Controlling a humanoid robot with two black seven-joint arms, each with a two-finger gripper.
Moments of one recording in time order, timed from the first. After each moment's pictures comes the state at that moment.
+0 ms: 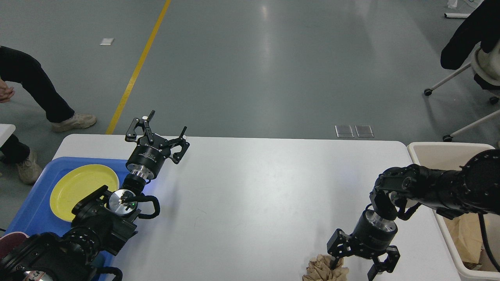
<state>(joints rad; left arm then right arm) -0.75 -0.02 -0.96 -0.13 -0.22 -0.78 -0.15 1.19 -0.19 -0.99 0.79 0.00 0.96 -0.17</state>
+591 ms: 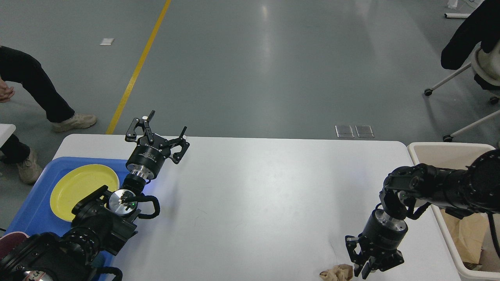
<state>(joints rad) -0.75 -0.02 -0.96 -0.13 -0.22 -0.78 -0.15 1.20 -0.21 -1.03 0.79 -0.01 0.96 -0.18</state>
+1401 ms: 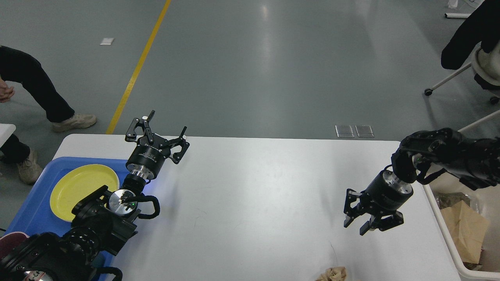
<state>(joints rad) -0.75 -0.02 -0.96 -0.13 -0.22 -0.78 -0.15 1.39 -0.30 -1.03 0.77 0.13 0.96 -0.17</state>
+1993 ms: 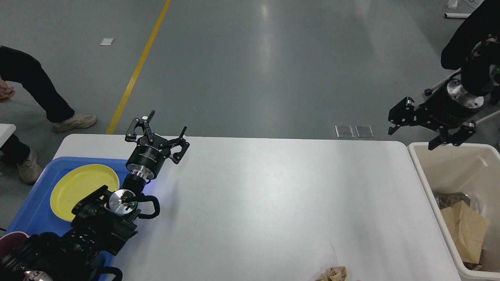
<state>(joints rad) -0.75 -0.02 -0.96 -0.13 -0.22 -0.78 -0.15 1.80 -0.47 -1.19 0.76 0.01 0.96 -0.18</state>
